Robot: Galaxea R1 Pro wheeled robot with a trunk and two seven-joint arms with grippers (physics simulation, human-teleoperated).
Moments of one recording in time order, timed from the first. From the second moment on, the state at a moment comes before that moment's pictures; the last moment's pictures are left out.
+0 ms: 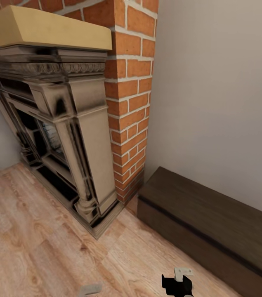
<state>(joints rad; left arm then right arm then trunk) -0.43 -0.06 -0.93 -0.08 1.02 -0.15 0.09 -0.51 0.09 0.65 0.00 -0.64 -0.31 -0.13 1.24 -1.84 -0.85</state>
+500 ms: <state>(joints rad) -0.43 -0.05 -0.93 -0.05 1.03 -0.14 0.10 -0.50 0.09 0.65 0.00 -0.64 -0.31 -0.32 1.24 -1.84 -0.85</state>
